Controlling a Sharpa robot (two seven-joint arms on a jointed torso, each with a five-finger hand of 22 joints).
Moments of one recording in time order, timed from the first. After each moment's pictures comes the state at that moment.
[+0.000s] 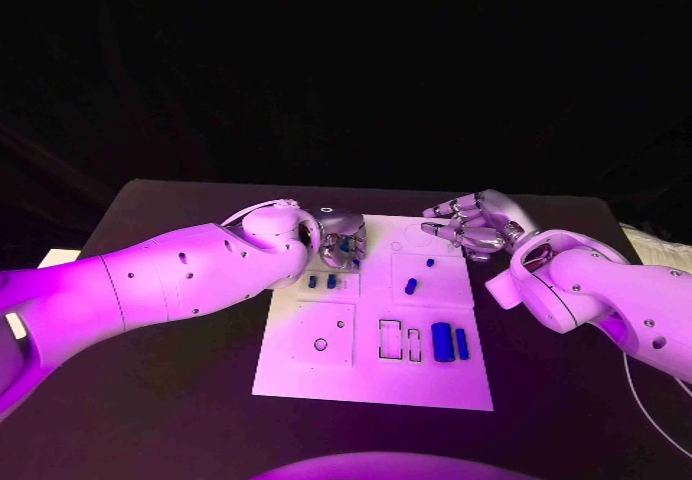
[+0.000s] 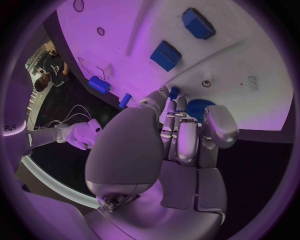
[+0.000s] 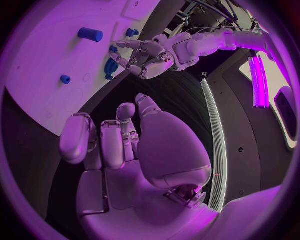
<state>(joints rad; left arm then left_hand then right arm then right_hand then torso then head) 1.22 -0.57 -0.05 1.30 -1.58 -0.06 -0.10 1.48 -0.17 0.29 0.16 0.13 1.04 0.13 0.16 0.16 1.10 0.07 0.27 0.09 1.47 -0.01 1.31 1.20 0.11 1.44 0.08 1.15 1.16 1.07 -0.90 0.11 1.63 -0.85 -0.46 -0.01 1.36 -0.02 0.01 0.16 0.39 0.95 0.15 0.08 0.08 1.23 0.06 0.84 0.99 1.47 -0.02 1.34 1.30 0.08 1.37 0.08 1.30 1.09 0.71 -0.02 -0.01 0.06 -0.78</state>
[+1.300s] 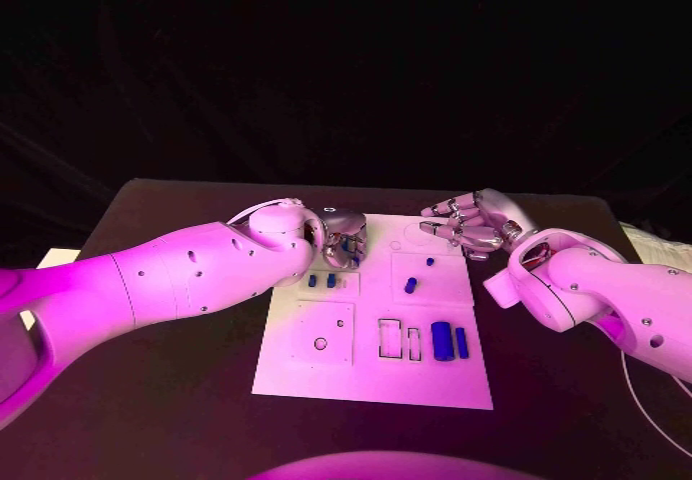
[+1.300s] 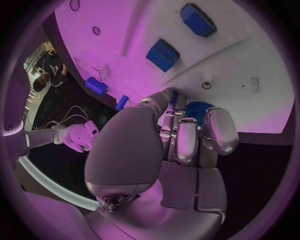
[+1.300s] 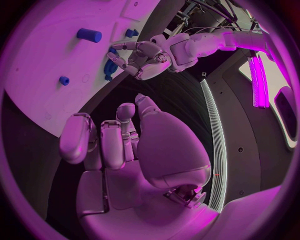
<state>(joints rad) 1.21 -0.54 -0.04 1.27 -1.59 -0.03 -0.11 1.51 -0.16 0.46 0.08 0.13 1.10 0.12 0.15 0.14 1.19 0.06 0.24 0.08 1.47 -0.02 1.32 1.17 0.10 1.44 0.08 1.21 1.23 1.07 -0.90 0.11 1.63 -0.85 -0.46 -0.01 1.37 -0.01 0.01 0.16 0.39 0.95 0.15 0.08 0.08 1.23 0.06 0.84 0.99 1.47 -0.02 1.34 1.30 0.08 1.37 0.08 1.30 1.09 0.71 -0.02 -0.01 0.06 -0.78</state>
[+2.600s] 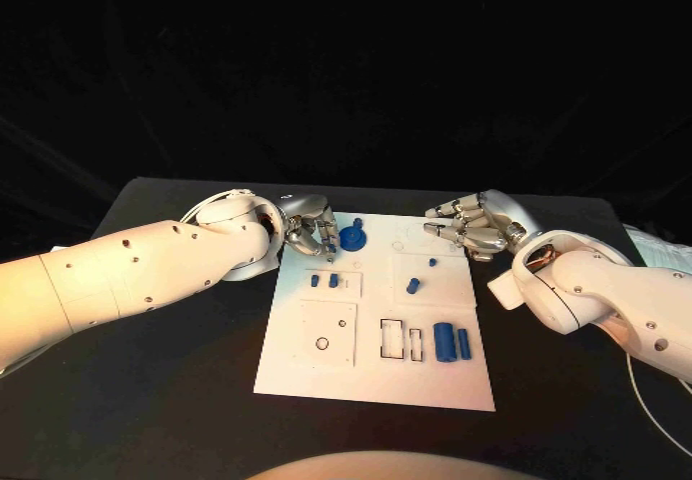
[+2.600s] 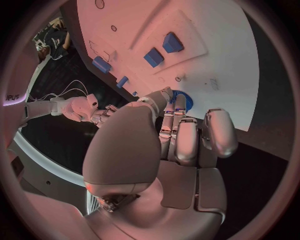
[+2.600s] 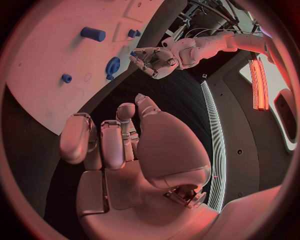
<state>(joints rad) 1.22 -0.72 -0.01 1.37 -1.37 -0.09 -0.11 1.47 -0.19 0.49 0.06 0.14 1.12 0.13 0.14 0.14 1.22 0.06 0.21 0.09 1.47 -0.02 1.32 1.14 0.10 1.44 0.08 1.23 1.26 1.07 -0.90 0.11 1.62 -0.87 -0.46 -0.01 1.37 -0.01 0.01 0.16 0.39 0.95 0.15 0.08 0.08 1.23 0.06 0.84 0.99 1.47 -0.02 1.34 1.30 0.08 1.37 0.08 1.30 1.09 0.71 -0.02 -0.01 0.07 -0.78</state>
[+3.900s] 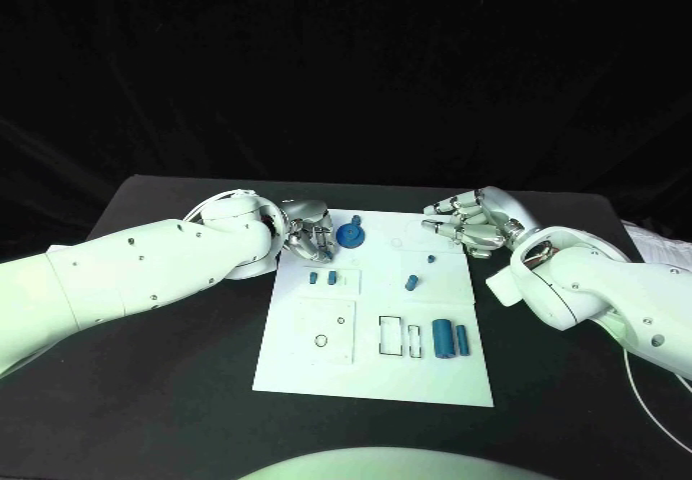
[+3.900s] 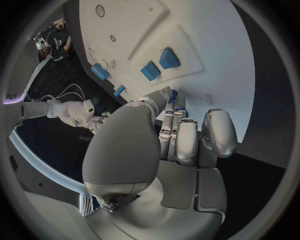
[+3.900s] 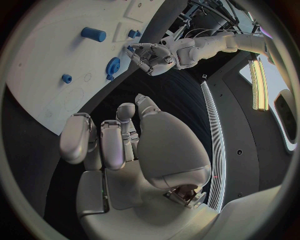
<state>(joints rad) 1.22 -0.70 -0.02 1.35 -1.37 -0.02 -0.15 1.46 -0.19 0.49 0.06 0.14 1.12 0.13 0.14 0.13 1.22 0.06 0.21 0.09 1.47 -0.02 1.32 1.13 0.10 1.44 0.08 1.23 1.26 1.07 -0.90 0.11 1.62 -0.87 -0.46 -0.01 1.37 -0.01 0.01 0.17 0.40 0.95 0.15 0.08 0.08 1.23 0.06 0.84 0.99 1.47 -0.02 1.34 1.30 0.08 1.37 0.08 1.30 1.09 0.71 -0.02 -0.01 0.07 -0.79</state>
